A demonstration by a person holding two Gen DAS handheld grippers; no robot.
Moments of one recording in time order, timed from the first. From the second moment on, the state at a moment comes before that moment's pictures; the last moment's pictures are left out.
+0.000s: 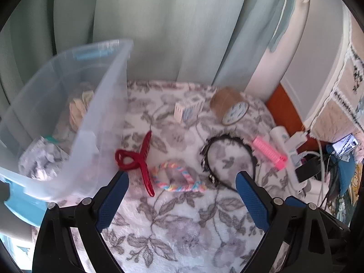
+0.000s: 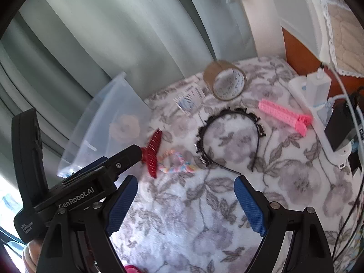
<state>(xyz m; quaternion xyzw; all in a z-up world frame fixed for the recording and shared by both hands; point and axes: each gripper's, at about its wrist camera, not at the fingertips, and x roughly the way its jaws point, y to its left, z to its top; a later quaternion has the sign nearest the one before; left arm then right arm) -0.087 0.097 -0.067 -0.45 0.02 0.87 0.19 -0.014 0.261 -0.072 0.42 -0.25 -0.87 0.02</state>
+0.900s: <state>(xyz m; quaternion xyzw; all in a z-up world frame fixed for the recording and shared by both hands) -0.113 0.112 -0.142 -0.54 0.03 0.82 0.18 -0.043 0.292 -0.152 0.50 -0.27 -0.82 -0.03</state>
